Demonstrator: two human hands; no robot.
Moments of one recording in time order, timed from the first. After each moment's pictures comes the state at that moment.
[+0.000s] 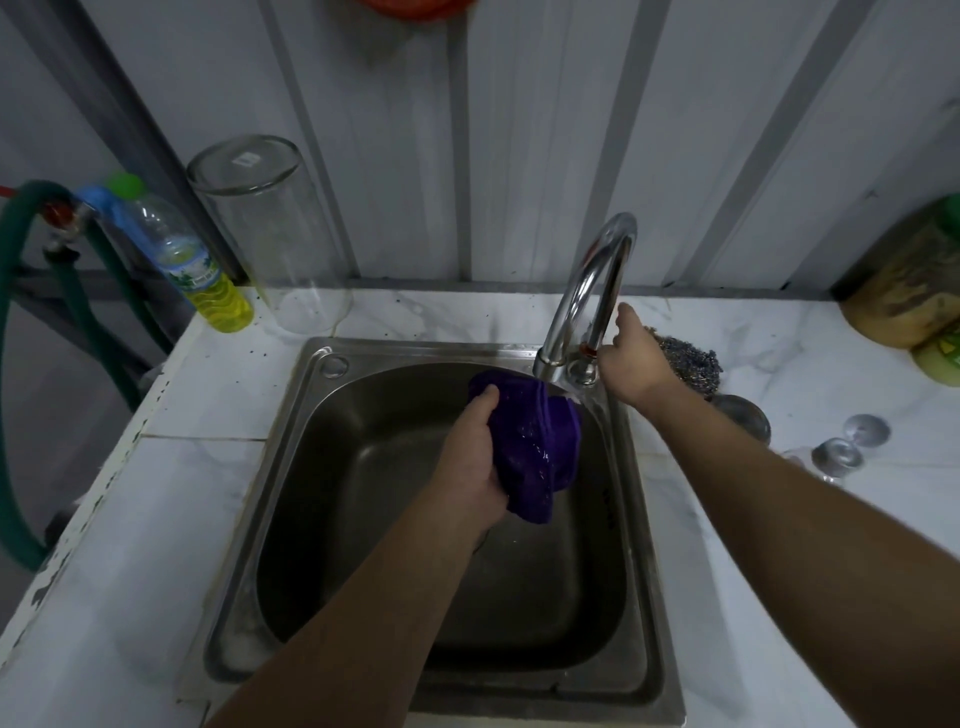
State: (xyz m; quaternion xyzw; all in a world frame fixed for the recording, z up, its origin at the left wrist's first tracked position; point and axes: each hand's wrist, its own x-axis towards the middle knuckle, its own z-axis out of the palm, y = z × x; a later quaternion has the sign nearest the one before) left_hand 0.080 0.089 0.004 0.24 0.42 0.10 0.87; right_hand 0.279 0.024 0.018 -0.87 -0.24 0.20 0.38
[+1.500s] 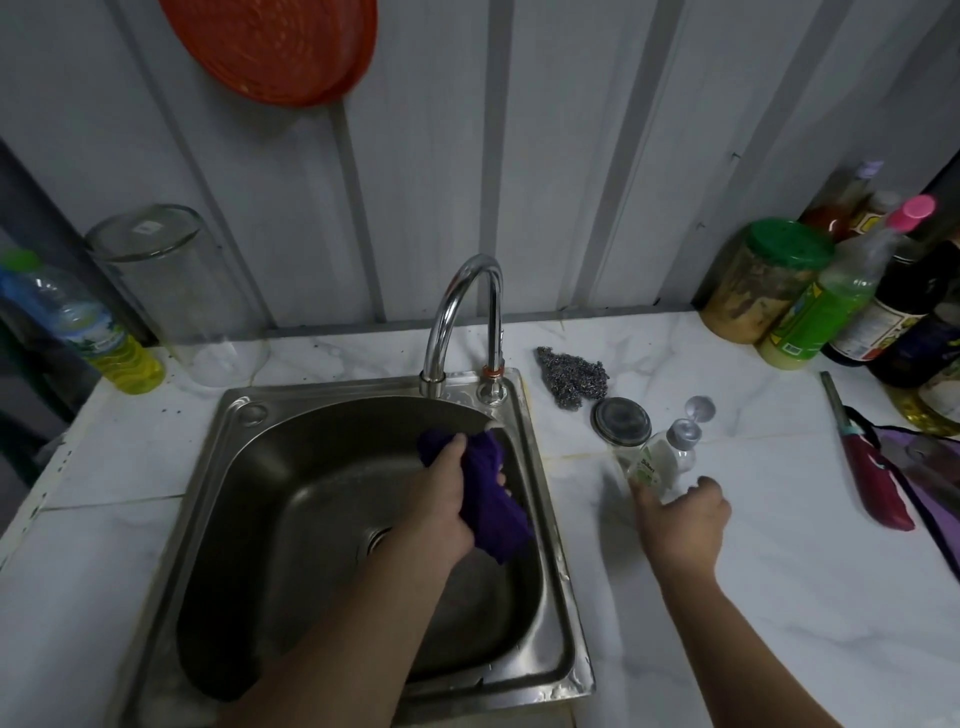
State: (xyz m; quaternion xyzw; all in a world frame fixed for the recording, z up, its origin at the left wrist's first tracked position) left_hand 0.104 0.035 0.002 0.27 0.48 0.06 0.83; right_hand 0.214 -0.173 -0.028 -0.90 0.09 0.01 0.43
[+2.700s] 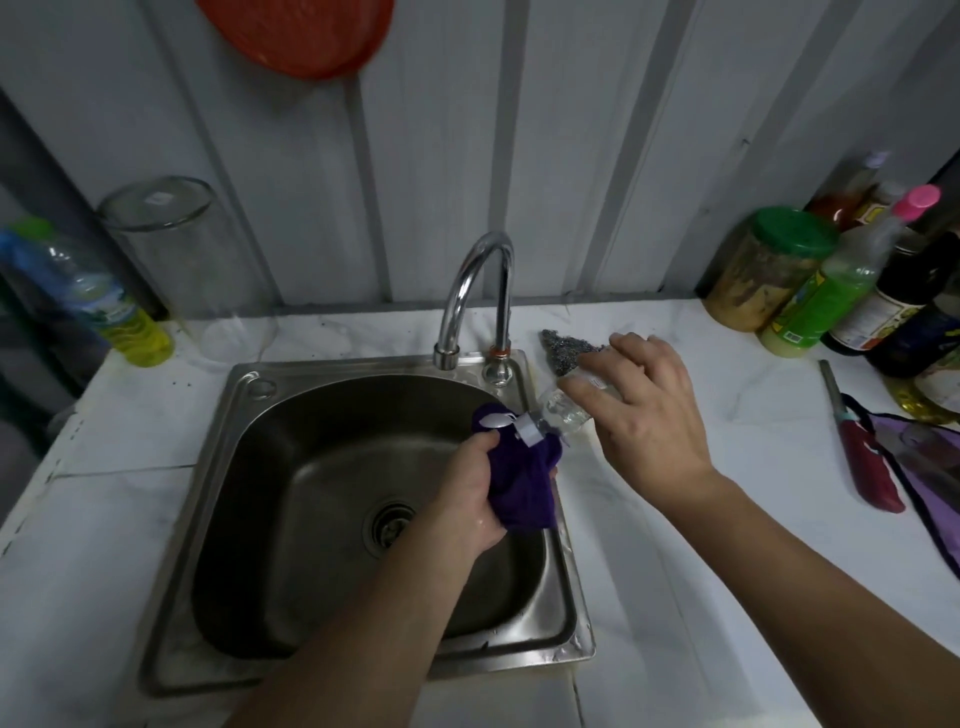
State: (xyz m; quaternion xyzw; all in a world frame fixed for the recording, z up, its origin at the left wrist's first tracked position) left_hand 0.098 0.006 0.017 0.22 0.42 0.01 0.88; right_hand 0.227 -0.132 0.060 -0.77 -0.53 -0.33 0.14
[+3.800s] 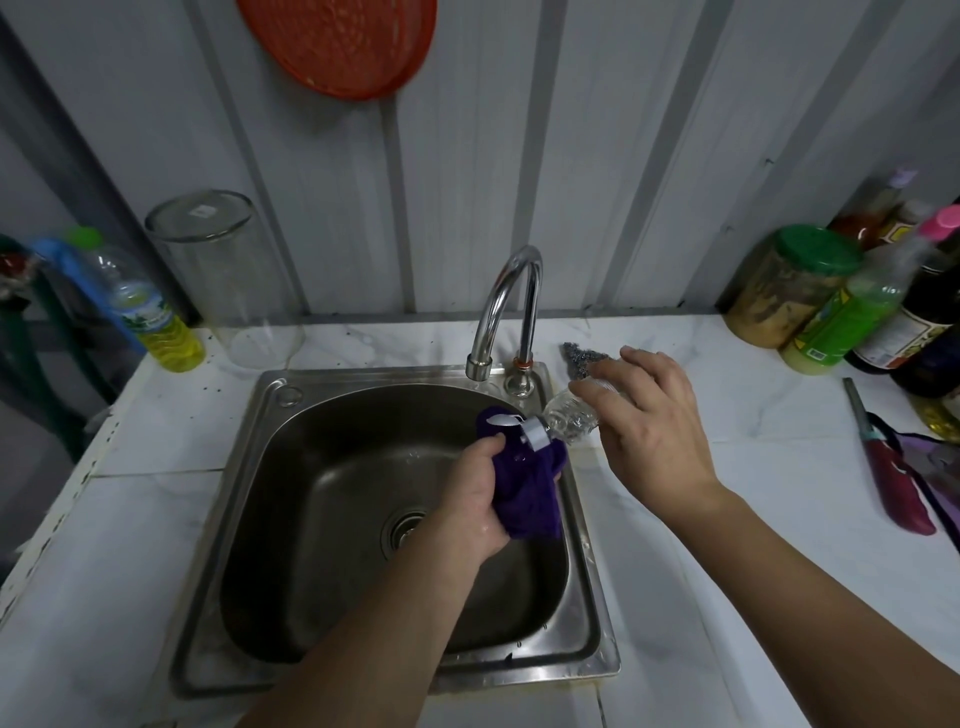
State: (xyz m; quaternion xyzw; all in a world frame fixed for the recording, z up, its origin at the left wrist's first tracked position) left_hand 0.084 0.025 0.025 0.23 0.42 0.02 0.88; right_hand 0.213 -0.113 0.060 -0.79 -0.51 -0.29 0.19
